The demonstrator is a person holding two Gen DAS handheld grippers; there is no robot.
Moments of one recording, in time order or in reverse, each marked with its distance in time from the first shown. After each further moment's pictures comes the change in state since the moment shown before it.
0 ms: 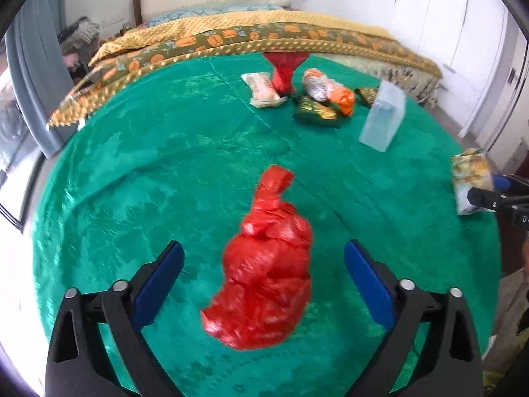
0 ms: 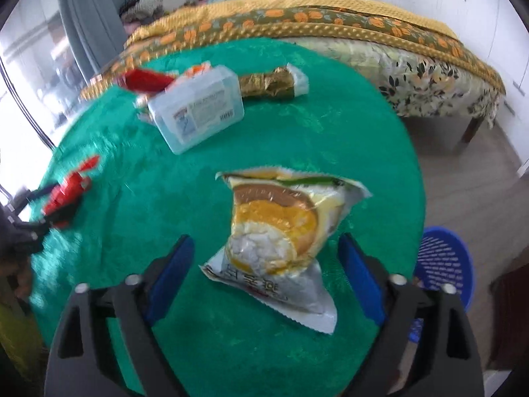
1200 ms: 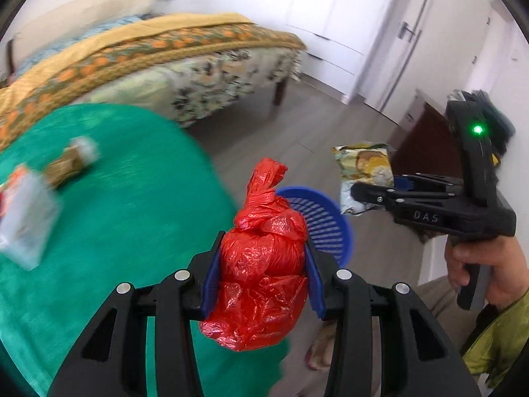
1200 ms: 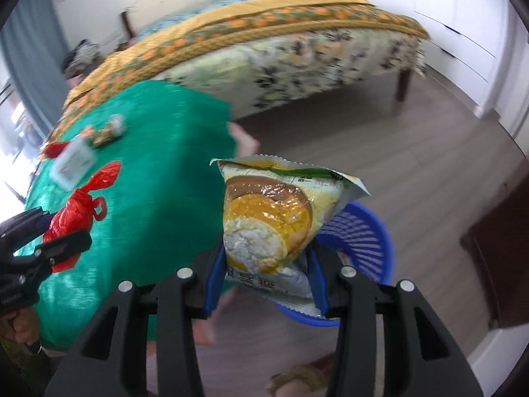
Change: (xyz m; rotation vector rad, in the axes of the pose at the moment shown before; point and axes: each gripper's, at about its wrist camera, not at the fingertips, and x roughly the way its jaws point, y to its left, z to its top) left arm 0.011 -0.348 0.069 0.277 0.017 -0.458; right arm -0.069 -0.248 -0.059 0.282 -0.055 -0.078
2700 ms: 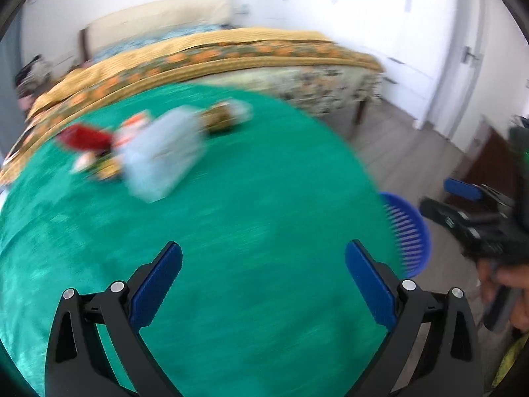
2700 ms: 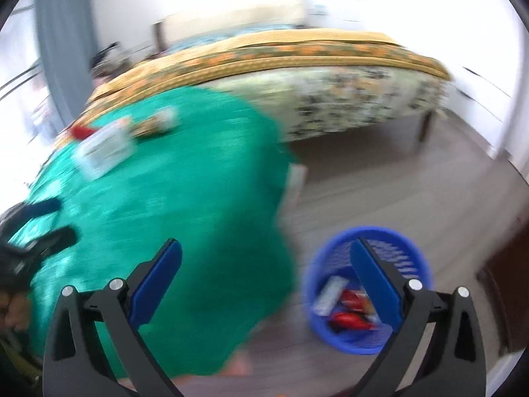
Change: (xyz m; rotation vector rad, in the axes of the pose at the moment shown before) left arm -0.076 0.111 -0.086 -0.149 -0.098 0.341; right arm 0.013 0.113 -0.036 -0.161 -0.165 0.078
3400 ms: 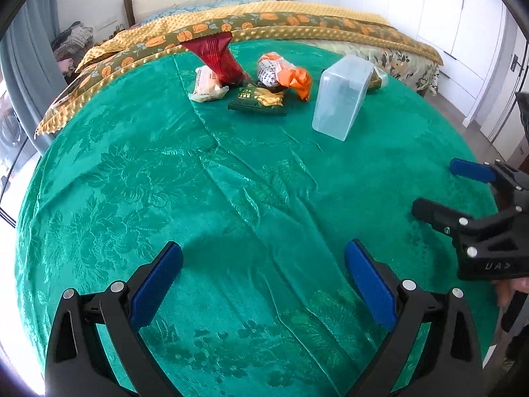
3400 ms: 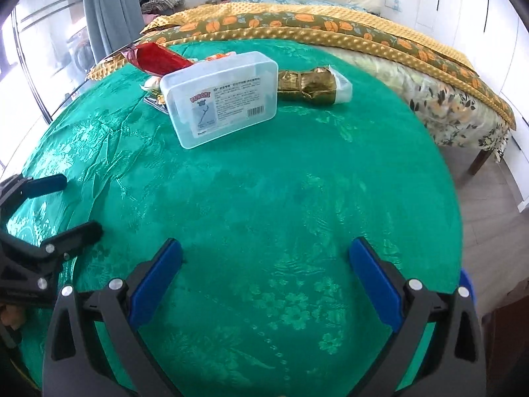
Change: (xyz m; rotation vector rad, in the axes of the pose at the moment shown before) left arm 0.009 0.130 -0.030 -0.087 0.113 0.145; right arm 0.090 0.160 0.027 -0.217 0.145 0.047
